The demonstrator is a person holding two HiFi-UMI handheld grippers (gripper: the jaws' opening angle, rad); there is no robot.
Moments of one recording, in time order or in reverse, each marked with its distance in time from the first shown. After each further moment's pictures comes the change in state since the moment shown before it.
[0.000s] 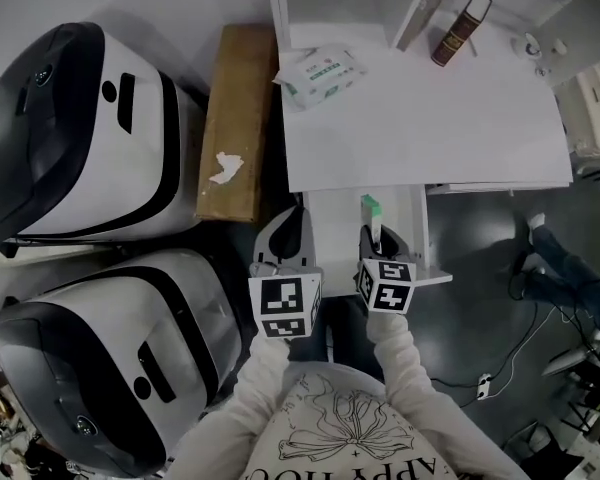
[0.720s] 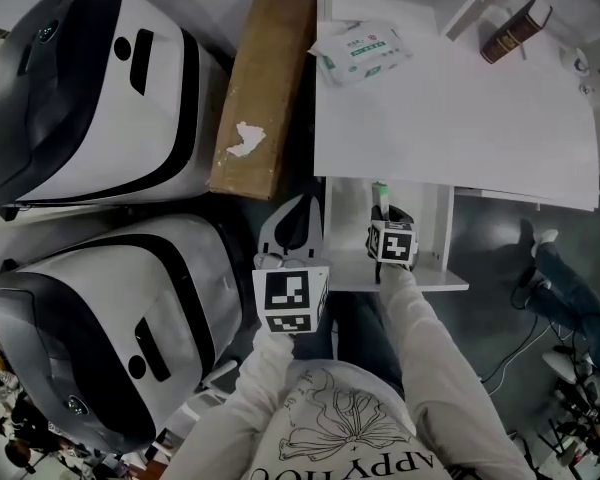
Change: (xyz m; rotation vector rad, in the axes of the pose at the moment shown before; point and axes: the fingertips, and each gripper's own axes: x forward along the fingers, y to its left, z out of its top) left arm 0.009 0.035 -0.026 -0.052 0.050 0.093; right arm 0.124 -0.019 -0.082 -0.067 0.305 0.042
